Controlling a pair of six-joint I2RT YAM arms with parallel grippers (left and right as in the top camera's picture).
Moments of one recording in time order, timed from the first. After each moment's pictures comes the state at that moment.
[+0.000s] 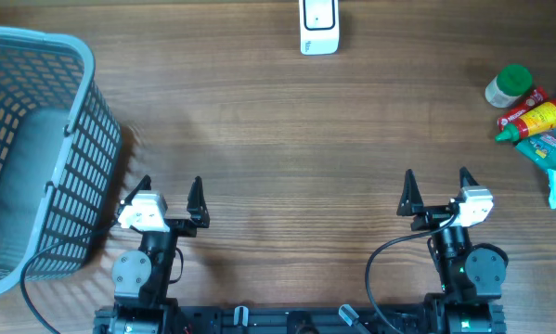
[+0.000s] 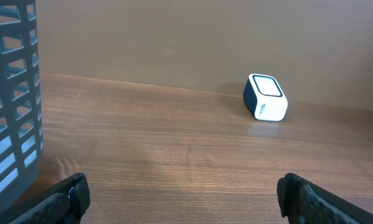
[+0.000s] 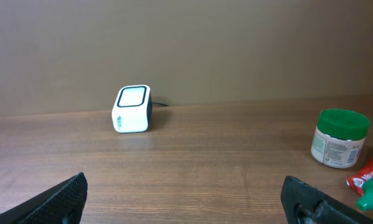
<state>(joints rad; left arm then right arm) -0.09 0.01 0.01 -0.07 0.01 -0.18 -0.01 0.02 0.01 0.00 -0.08 0.09</state>
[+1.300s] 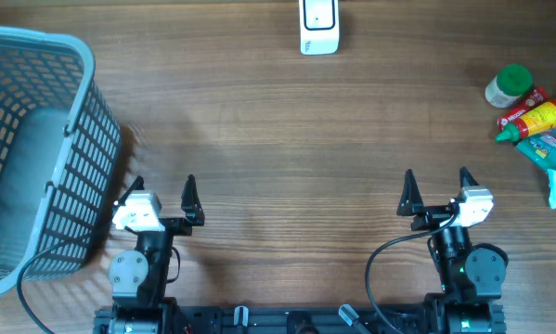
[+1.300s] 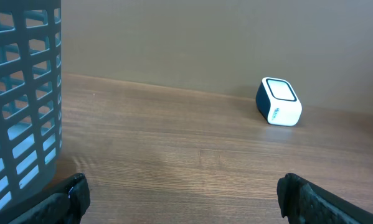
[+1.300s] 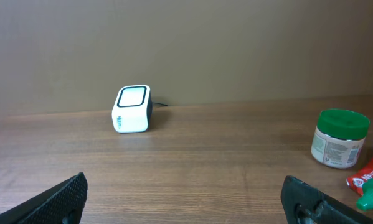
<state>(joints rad) -0.04 0.01 0.01 -0.07 0.02 -0.18 -0.01 0.02 0.01 0.00 -0.08 0.09</state>
